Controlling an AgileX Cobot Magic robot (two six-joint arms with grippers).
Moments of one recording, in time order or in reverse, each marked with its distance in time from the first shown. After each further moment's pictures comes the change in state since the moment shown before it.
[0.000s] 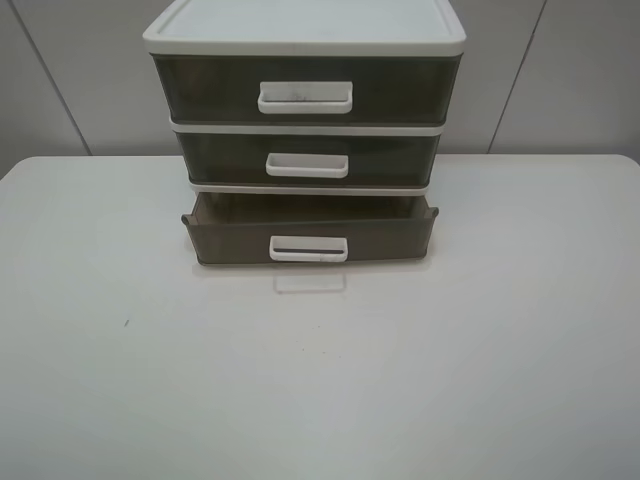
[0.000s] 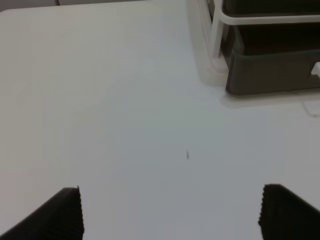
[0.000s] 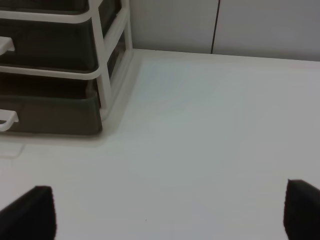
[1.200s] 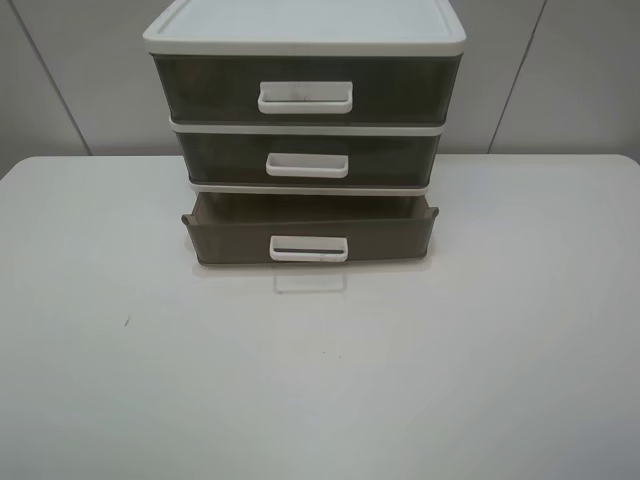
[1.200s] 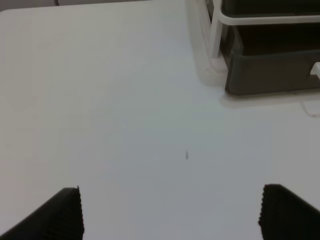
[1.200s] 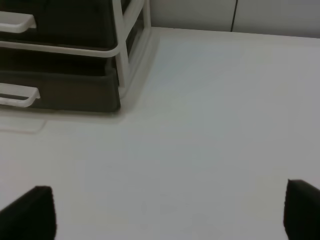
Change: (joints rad) left arm 0.000 0.000 0.000 -0.002 0.000 0.000; right arm 0.021 0.000 -0.040 0.031 0.103 0.003
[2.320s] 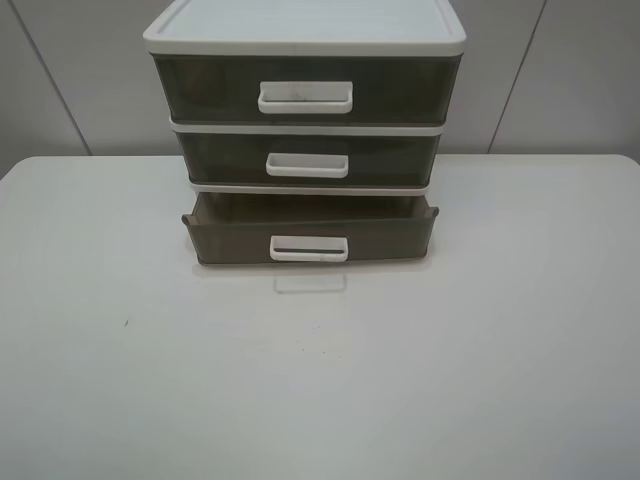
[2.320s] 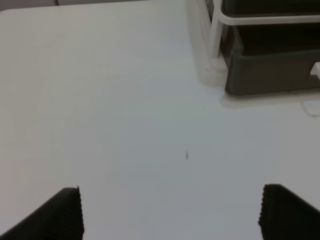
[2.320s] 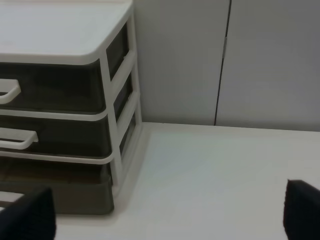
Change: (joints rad) left arm 0.000 0.000 0.000 0.000 0.000 0.000; right arm -0.020 0.153 -0.159 -0.015 -0.207 0.007
